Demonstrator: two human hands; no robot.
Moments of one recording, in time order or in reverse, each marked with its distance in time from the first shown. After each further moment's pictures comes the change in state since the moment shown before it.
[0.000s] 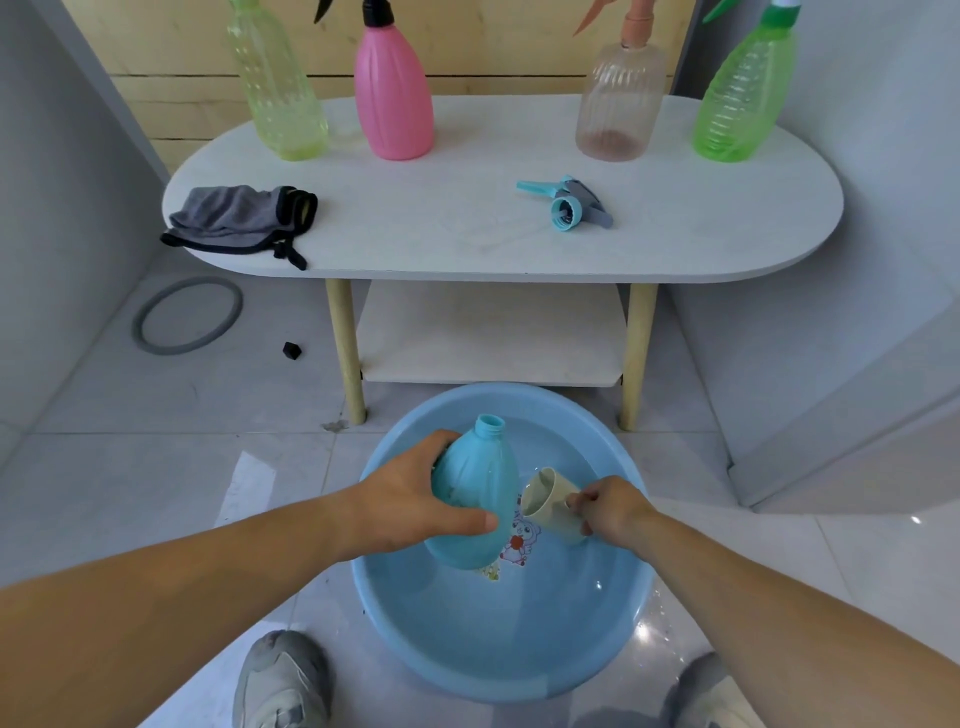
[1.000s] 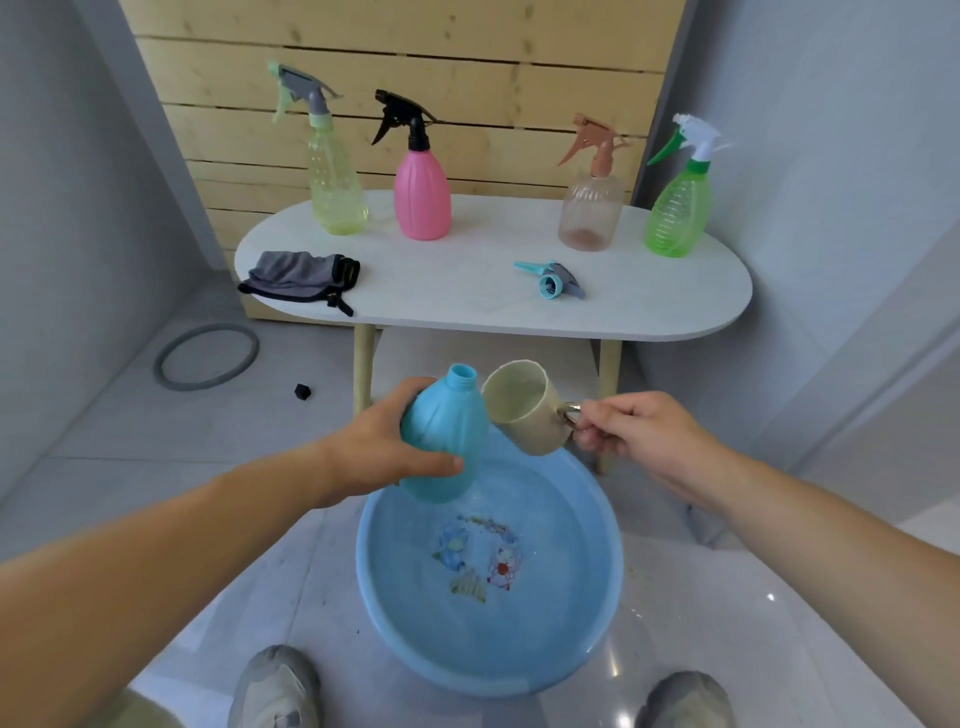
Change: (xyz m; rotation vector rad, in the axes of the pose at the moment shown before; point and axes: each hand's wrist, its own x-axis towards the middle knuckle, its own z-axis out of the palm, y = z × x) left_hand -0.068 0.049 -0.046 -0.100 0.139 0.181; right_hand -0.152 -0.077 -0.114 0.618 0.080 -0.544
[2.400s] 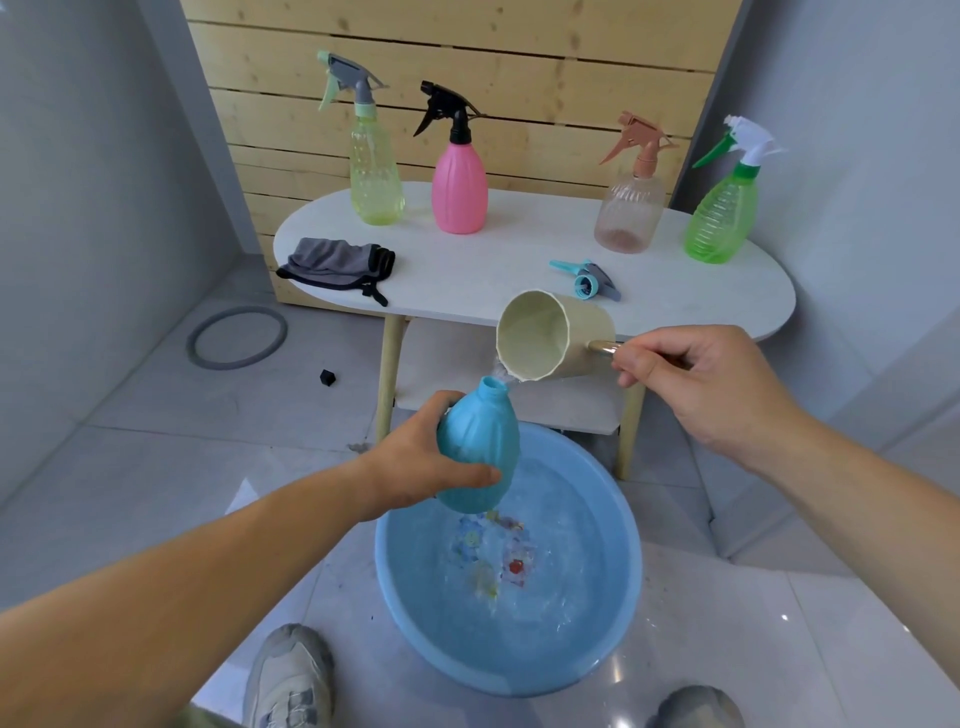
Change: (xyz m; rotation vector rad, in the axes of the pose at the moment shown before) left_hand 0.005 -0.026 0.017 -0.073 0.065 -0.017; right_hand -0.022 -0.079 0.007 -0.418 0.088 -0.482
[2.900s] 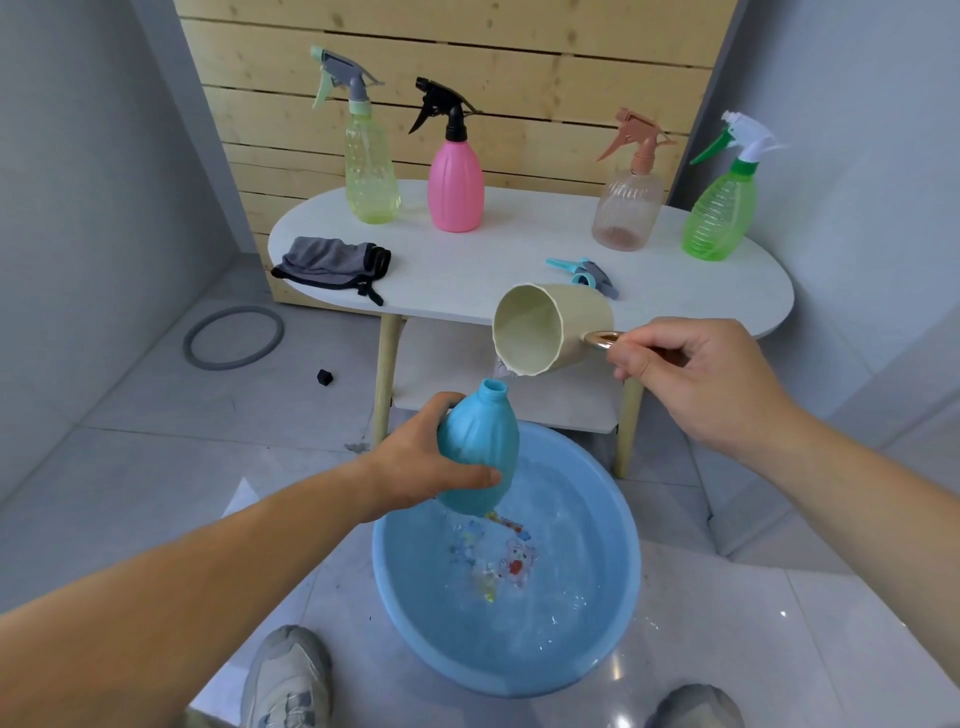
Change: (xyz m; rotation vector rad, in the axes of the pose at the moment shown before) left_hand 0.004 -0.002 0.004 0.004 0.004 -0.005; right_hand 0.002 -0.002 0.000 -0.043 0.006 -0.080
